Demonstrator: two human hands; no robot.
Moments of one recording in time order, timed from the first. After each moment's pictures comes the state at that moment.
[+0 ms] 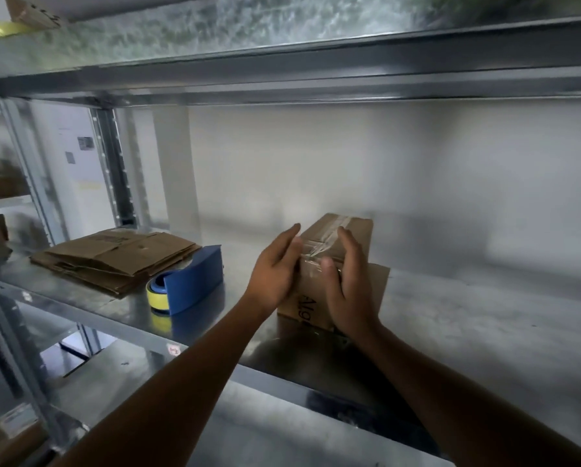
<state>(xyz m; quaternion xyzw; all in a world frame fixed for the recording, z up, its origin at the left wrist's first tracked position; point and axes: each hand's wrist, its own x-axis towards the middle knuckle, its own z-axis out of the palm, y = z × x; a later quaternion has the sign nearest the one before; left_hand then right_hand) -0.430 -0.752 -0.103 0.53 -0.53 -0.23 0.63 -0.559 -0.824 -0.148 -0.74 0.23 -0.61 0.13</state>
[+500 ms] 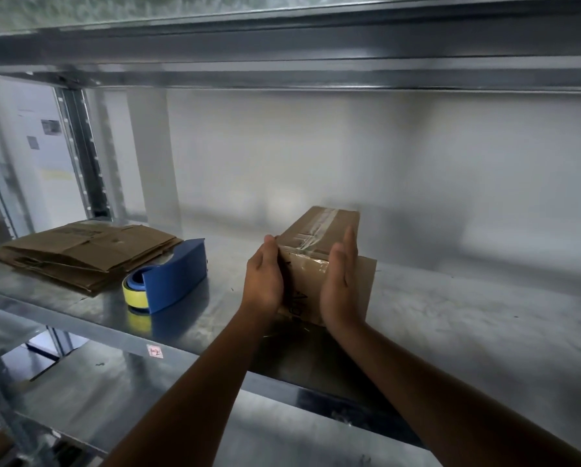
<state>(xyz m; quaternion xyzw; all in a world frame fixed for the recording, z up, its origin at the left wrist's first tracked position) -0.439 -0.771 -0.127 0.56 -0.37 -0.27 0.69 -0.542 -0.824 -0.153 -0.61 0.34 -0.62 0.36</state>
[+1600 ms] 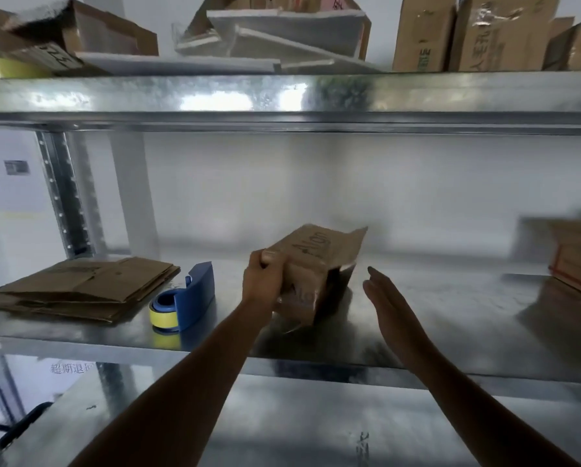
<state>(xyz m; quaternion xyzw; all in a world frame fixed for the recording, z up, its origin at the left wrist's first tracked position) -0.412 -0.707 -0.087 0.53 -0.46 -0.34 0.63 -0.634 -0.708 -0.130 -0.63 0.46 -0.52 0.35</state>
